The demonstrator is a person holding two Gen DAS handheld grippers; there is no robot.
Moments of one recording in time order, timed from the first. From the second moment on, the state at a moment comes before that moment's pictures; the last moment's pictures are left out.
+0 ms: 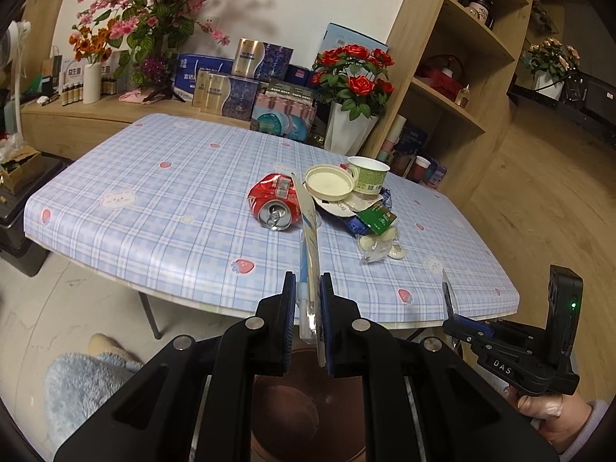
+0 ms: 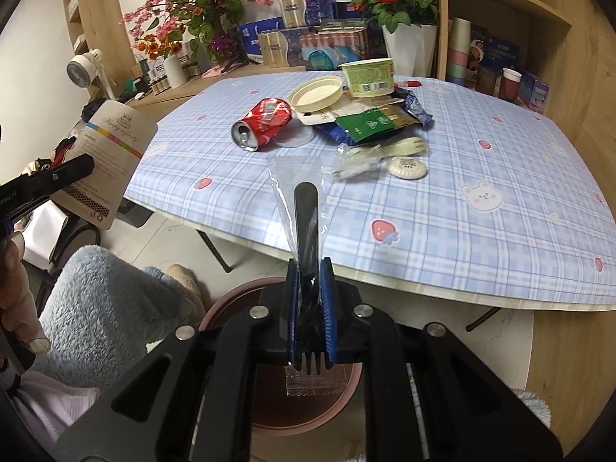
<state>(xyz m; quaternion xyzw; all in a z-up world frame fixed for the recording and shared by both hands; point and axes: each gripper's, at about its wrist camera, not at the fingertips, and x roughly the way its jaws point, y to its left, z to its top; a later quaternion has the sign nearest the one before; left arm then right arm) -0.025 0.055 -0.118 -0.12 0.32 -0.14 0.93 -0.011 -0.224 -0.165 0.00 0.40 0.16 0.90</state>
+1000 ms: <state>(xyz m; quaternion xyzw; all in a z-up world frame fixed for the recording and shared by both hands) -0.025 0.032 -0.157 -0.09 0.37 -0.17 0.91 -0.012 -0.219 -0.175 -0.01 0.38 0.12 0.92</state>
